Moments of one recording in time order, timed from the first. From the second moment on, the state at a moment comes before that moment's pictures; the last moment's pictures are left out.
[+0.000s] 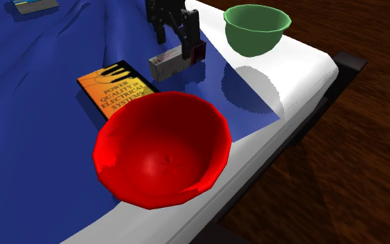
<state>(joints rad) 0.11 0.15 0.48 -1.93 -0.07 2.08 0.96</state>
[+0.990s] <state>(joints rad) 0.13 0.23 0.47 -1.95 -0.12 2.18 1.00</state>
